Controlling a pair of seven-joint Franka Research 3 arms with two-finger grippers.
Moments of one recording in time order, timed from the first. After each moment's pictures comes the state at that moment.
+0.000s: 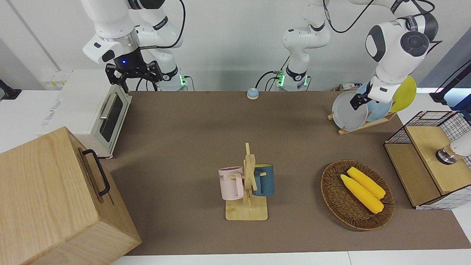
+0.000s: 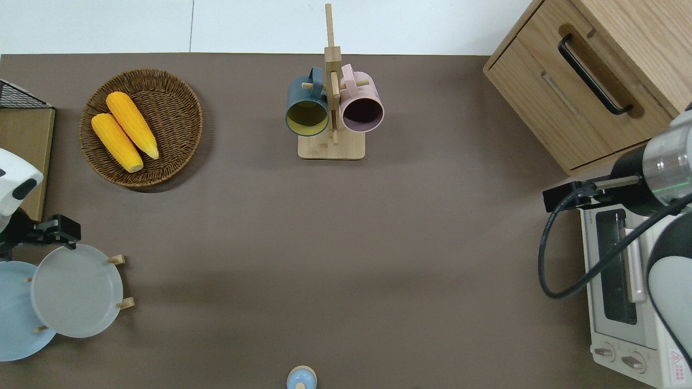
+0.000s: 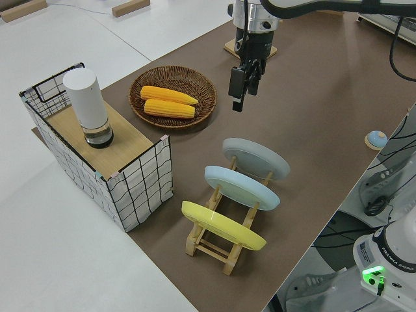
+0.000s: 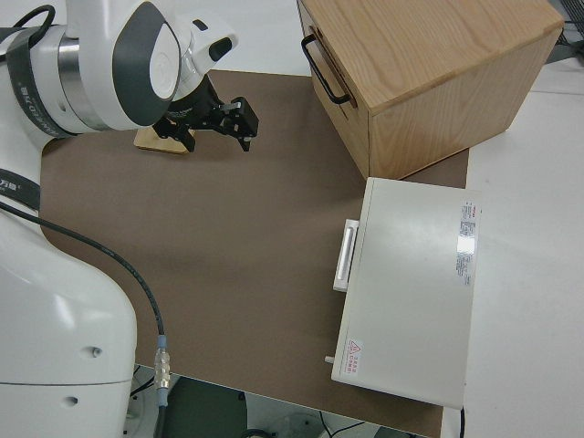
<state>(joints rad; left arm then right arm) 0.07 -0.02 0.03 -1.87 0.24 1.64 -0.13 -0.15 0.02 0.28 -1.49 -0.02 1.48 0.04</state>
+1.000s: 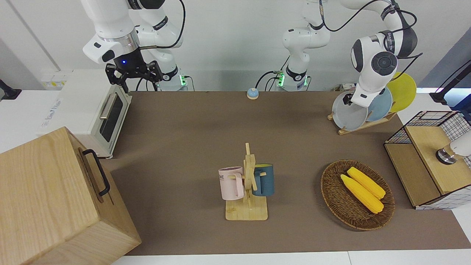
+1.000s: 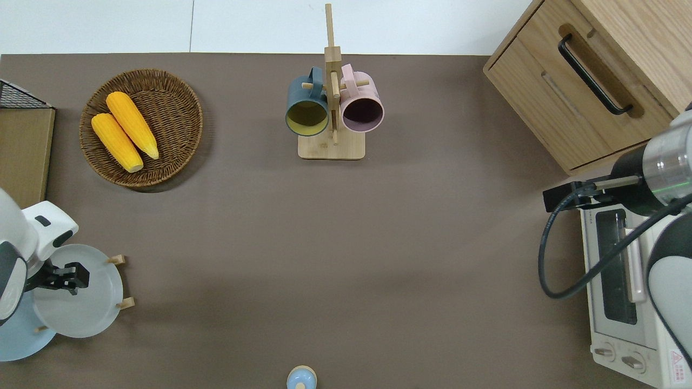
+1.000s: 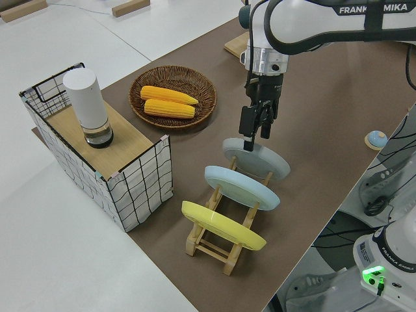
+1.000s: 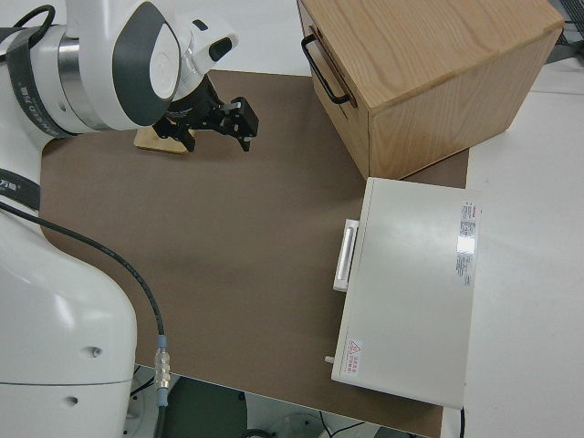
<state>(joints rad) 0.07 -0.09 0.03 -2.11 0.39 1.67 -0.10 -0.15 0.02 0.28 -1.49 -0.02 1.48 0.04</state>
